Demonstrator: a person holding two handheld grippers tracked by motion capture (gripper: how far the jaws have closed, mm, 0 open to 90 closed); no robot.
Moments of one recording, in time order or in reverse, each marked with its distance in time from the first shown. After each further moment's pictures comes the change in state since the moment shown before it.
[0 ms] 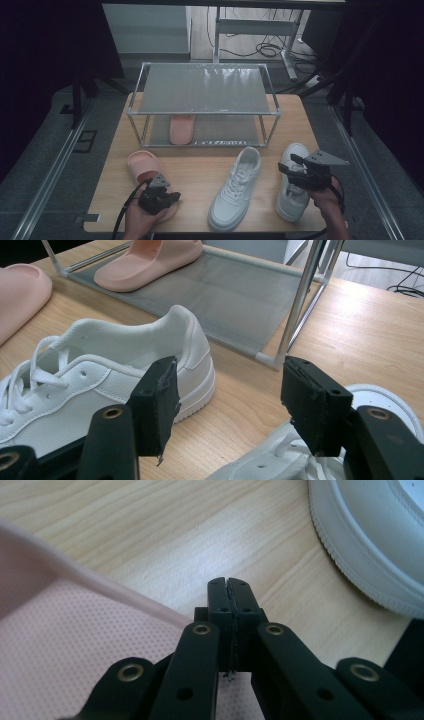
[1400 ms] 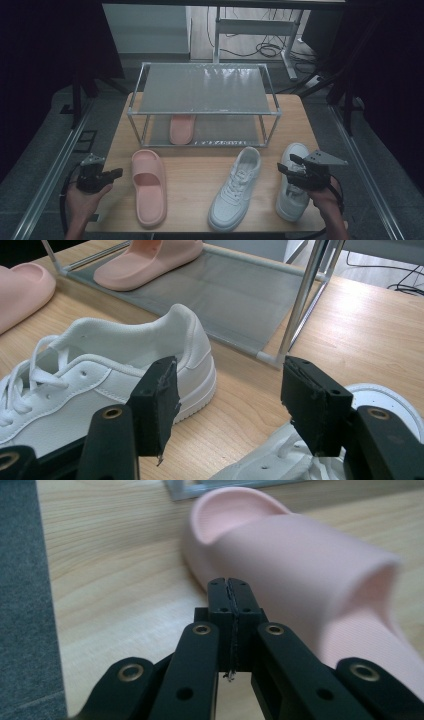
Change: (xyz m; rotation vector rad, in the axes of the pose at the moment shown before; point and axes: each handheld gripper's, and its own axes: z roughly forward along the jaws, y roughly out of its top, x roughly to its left) left arm 0.136 -0.020 -0.093 -0.115 0.257 -0.250; right arm 0.001 0.000 0.001 0.006 -0.001 0.002
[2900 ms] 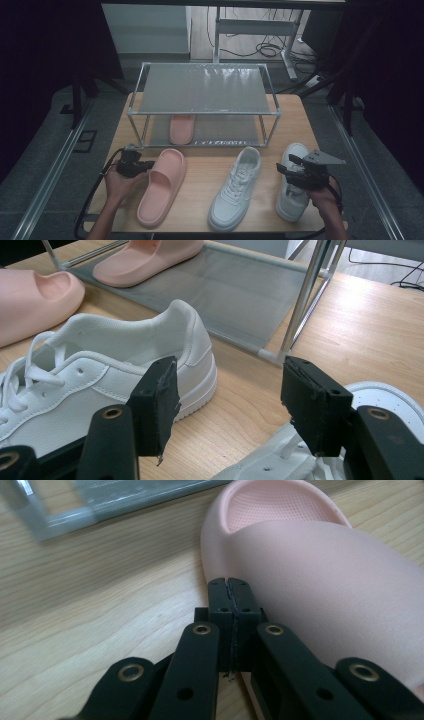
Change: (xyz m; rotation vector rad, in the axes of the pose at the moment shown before) left arm -0.052 0.039 0.079 0.084 -0.129 0.121; right arm 0.000 -0.002 0.005 0.007 0.003 0.000
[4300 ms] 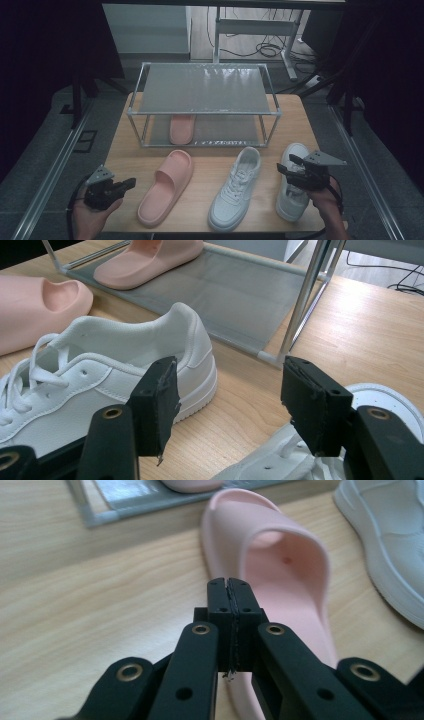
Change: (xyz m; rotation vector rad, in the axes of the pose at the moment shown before) left arm -0.038 -0.068 -0.099 -0.180 0.005 0.022; right arm 0.002 0.001 -0.003 -0.005 -0.005 -0.004
